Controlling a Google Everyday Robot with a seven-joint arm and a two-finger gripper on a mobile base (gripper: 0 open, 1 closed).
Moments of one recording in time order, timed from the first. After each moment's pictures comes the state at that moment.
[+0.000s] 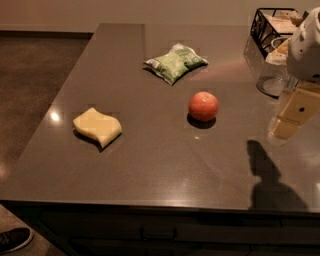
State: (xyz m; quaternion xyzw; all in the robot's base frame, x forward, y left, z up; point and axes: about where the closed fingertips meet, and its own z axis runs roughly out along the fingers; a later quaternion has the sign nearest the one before) arm 0.438 -0.215 0.982 -0.60 0.78 -0.04 0.17
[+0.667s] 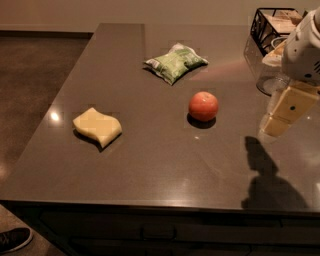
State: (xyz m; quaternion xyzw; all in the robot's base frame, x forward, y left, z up) arm 0.448 -0.211 0.976 -0.58 0.79 -0.02 0.19
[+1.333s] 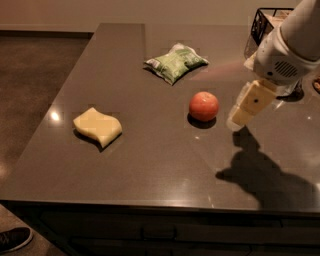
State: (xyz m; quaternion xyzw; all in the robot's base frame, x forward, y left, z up) arm 0.497 -0.187 0.948 -0.53 0.82 0.03 0.22
